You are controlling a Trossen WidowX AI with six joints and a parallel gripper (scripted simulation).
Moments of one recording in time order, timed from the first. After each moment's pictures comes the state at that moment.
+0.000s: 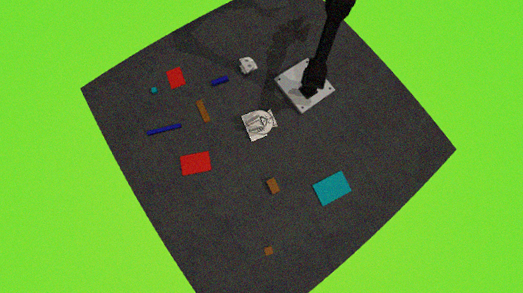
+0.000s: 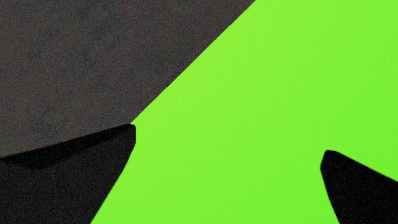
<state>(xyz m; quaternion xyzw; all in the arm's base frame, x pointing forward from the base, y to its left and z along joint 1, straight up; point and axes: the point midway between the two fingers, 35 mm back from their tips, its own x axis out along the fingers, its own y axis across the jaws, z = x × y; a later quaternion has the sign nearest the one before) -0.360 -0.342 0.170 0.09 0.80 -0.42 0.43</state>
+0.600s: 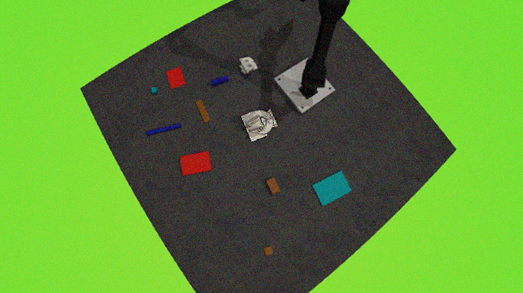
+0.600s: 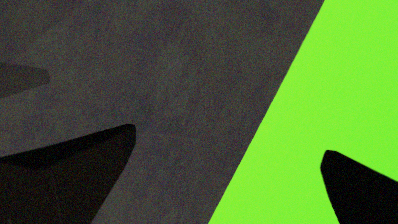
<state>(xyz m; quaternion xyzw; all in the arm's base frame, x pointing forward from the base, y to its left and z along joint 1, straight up) -0.270 -0.385 0.159 0.17 0.66 -0.55 0.47</state>
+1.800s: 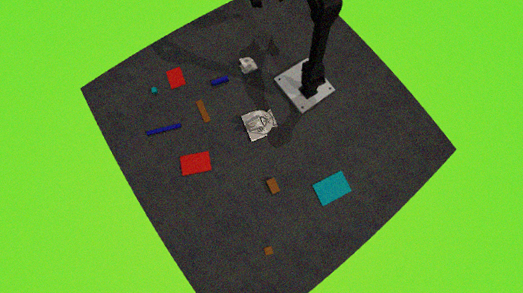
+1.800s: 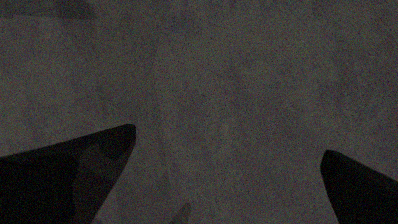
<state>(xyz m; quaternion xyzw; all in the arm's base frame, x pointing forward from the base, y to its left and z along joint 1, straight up) -0.075 -0.403 0.139 0.42 0.37 -0.69 0.46</state>
